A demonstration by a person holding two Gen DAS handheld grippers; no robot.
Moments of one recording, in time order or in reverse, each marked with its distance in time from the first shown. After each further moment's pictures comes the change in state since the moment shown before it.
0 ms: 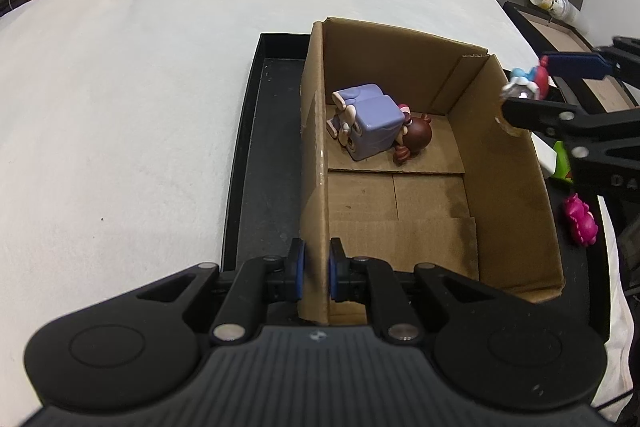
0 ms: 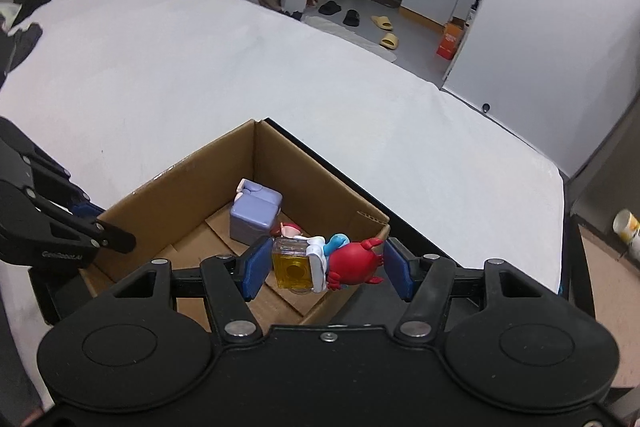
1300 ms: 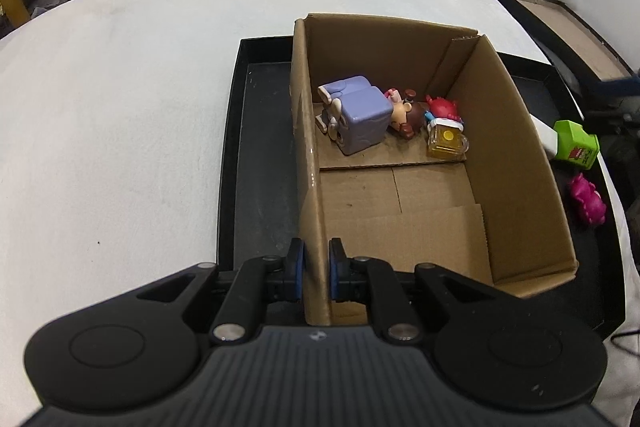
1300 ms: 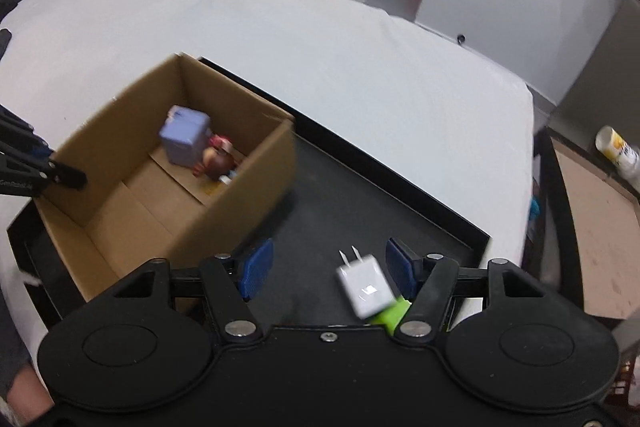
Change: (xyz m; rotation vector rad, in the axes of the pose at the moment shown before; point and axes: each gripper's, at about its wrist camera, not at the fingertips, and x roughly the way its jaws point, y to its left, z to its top) left arm 0.008 -0.004 0.000 0.083 0.002 0.014; right arm -0.017 -0.081 -0.052 0.137 0.157 0.003
